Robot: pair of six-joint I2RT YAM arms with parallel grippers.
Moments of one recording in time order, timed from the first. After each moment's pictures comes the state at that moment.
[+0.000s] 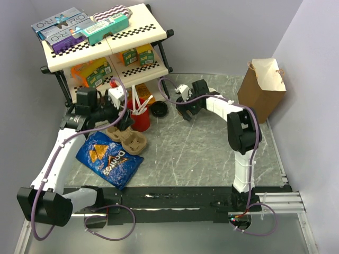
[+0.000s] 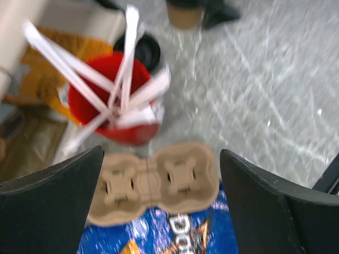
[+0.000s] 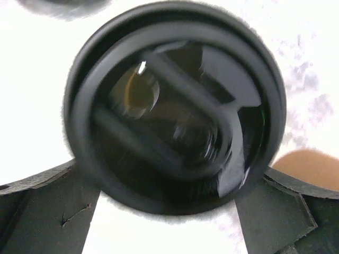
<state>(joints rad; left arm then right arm) -0.16 1.17 1.17 -0.56 0.60 0.35 0.34 2.10 1.57 -0.42 -0.25 -0.54</state>
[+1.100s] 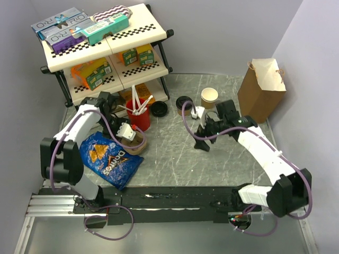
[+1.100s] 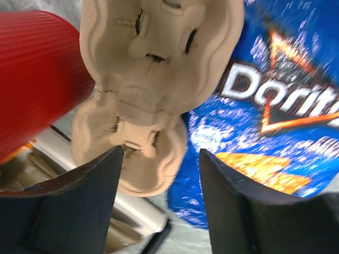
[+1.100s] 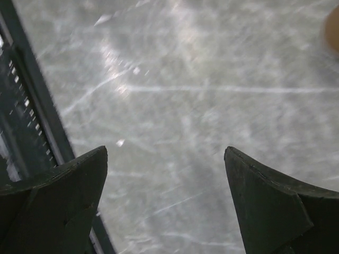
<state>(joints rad) -0.16 1.55 1.24 -1.13 0.37 1.78 0.35 1.26 1.06 -0.75 -0.60 -0.61</state>
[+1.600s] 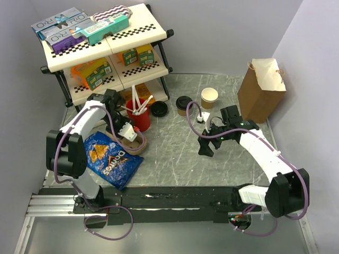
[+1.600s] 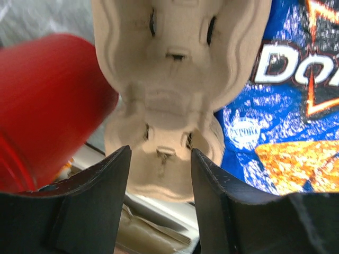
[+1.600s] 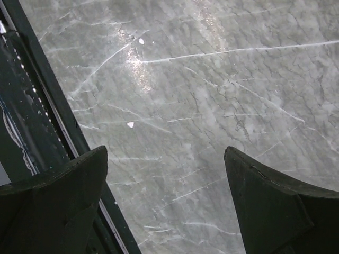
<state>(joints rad) -0.19 1.66 1.33 -1.14 0.33 1.97 0.26 1.21 0.92 -0.79 -0.65 -0.61</state>
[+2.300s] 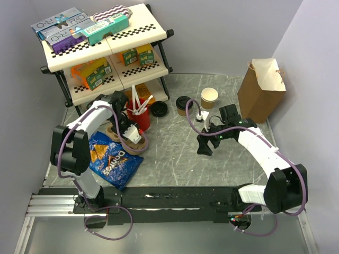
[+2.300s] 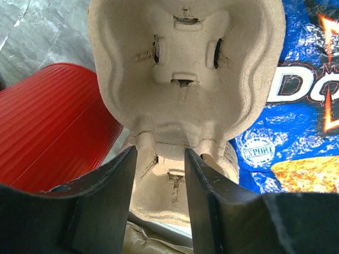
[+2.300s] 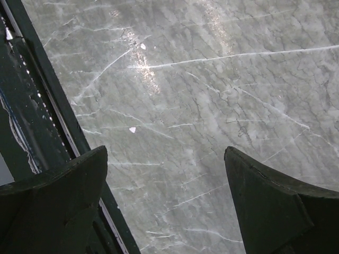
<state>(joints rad) -0.27 1.72 1.33 -1.10 0.30 1.98 0.26 1.26 0.93 -0.77 -0.67 -0.59</state>
